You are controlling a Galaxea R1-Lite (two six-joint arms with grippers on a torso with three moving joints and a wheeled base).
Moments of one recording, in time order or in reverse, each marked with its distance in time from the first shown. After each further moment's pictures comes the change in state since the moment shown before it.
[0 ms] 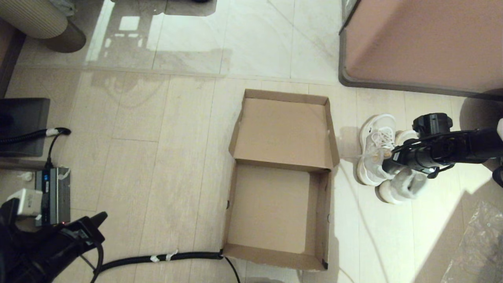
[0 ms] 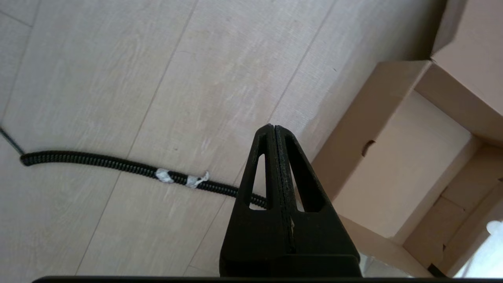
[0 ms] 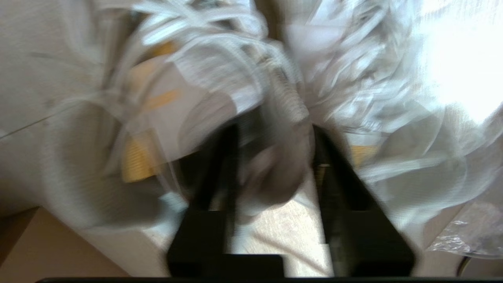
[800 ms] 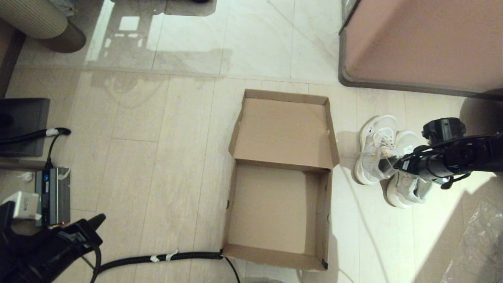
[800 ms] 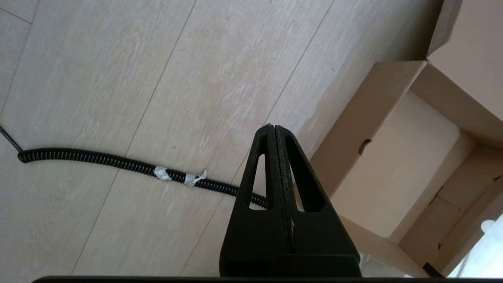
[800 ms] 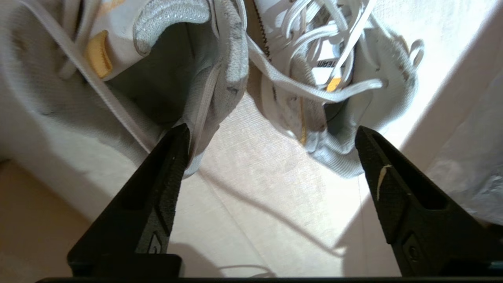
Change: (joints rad) left arm 0.002 -0.022 0.005 0.001 0.001 -0.010; right arm 0.003 -0.144 0.234 -0.033 -0.043 -0.009
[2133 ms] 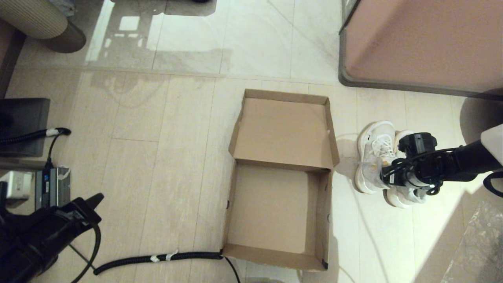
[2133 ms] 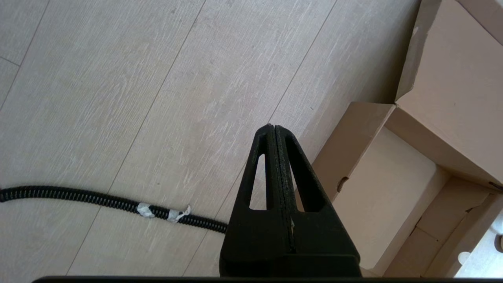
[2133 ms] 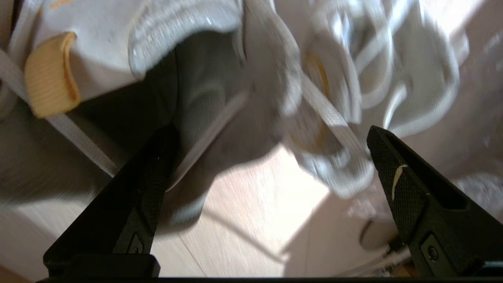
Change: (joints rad) left arm 0.000 0.003 -0.101 0.000 0.002 -0.028; right arm 0.057 0.123 0.002 -0.059 -0.182 -0.168
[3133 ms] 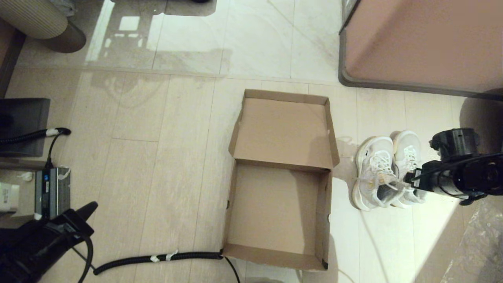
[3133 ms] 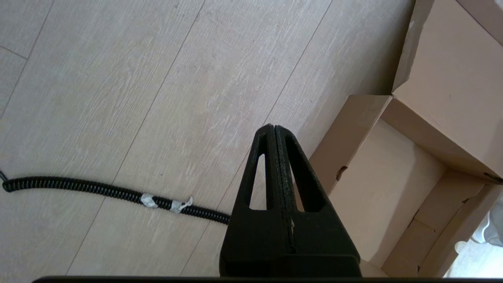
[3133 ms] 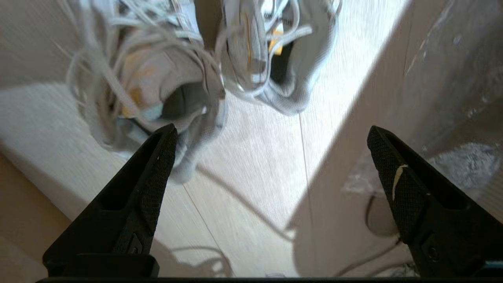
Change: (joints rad) left arm 0.001 -0.073 0.068 0.000 0.003 0.001; right arm 0.001 -0.343 0.355 -0.106 0.004 0.076
